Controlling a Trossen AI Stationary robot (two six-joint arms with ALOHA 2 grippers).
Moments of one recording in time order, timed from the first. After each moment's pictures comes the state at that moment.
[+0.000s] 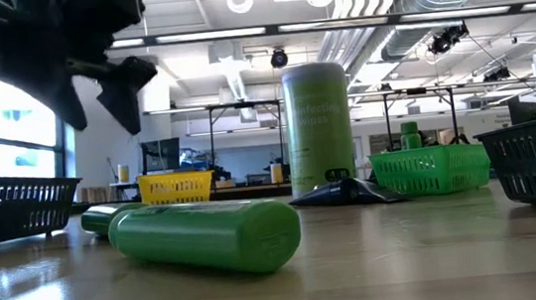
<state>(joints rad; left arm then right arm) -0.19 1.25 0.83 -0.57 0.02 0.15 0.39 1.28 1.20 -0.13 0.58 0.34</state>
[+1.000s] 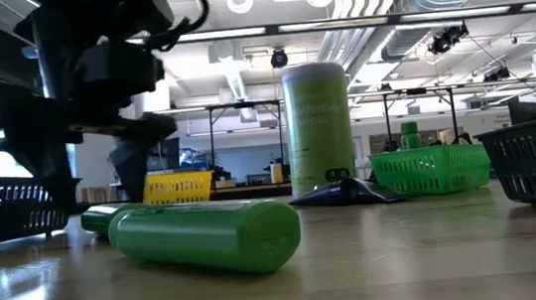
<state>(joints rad) -0.20 1.53 0.83 -0.46 0.10 0.27 0.39 1.28 1.20 -0.20 0.58 0.36</state>
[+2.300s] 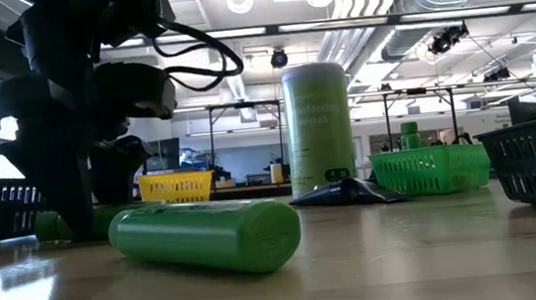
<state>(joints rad) -0.27 1.63 0.84 -0.44 0.04 -0.34 0.39 1.28 1.20 -0.22 0.58 0.37</state>
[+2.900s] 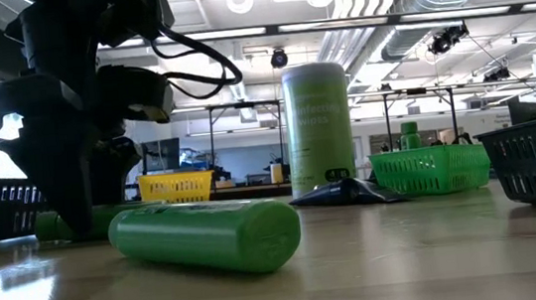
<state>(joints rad) -0.27 1.63 0.83 -0.48 0.04 -0.43 0.39 1.28 1.20 -0.23 0.57 0.36</state>
